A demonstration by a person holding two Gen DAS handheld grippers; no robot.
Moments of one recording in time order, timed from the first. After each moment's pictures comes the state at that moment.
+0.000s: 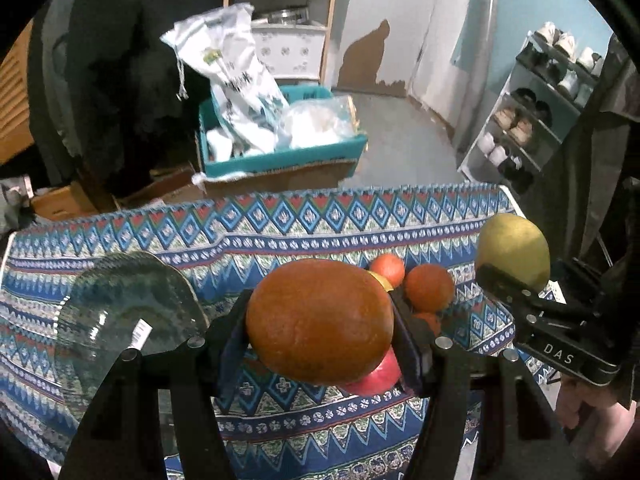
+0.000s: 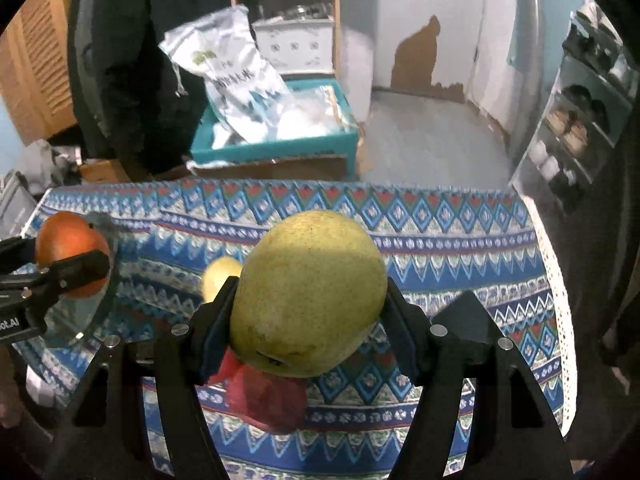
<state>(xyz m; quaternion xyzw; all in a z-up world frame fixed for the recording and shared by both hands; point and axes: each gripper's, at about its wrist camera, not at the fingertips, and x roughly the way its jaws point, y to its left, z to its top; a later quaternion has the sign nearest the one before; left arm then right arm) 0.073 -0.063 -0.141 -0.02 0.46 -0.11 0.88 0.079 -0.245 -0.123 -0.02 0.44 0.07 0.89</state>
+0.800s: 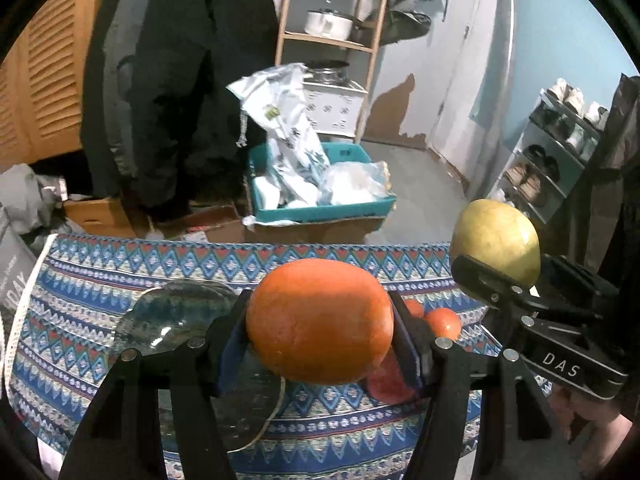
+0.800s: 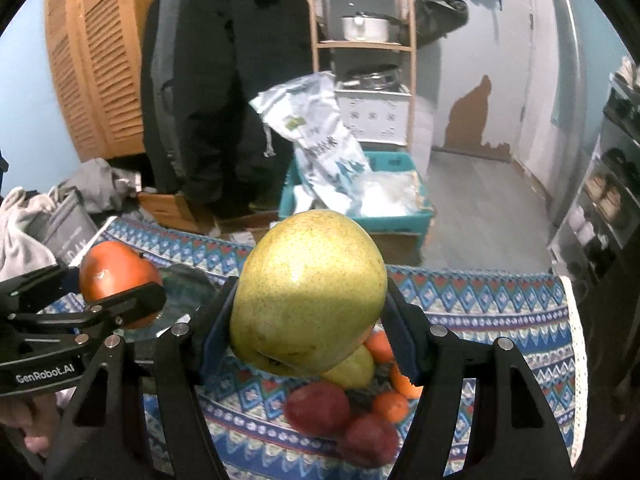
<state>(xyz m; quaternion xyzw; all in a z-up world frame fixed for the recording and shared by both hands) 0.047 0.010 -0.083 -0.06 0.39 -0.07 0.92 0.076 -0.151 -0.047 -0.02 0.36 0.16 0.92</state>
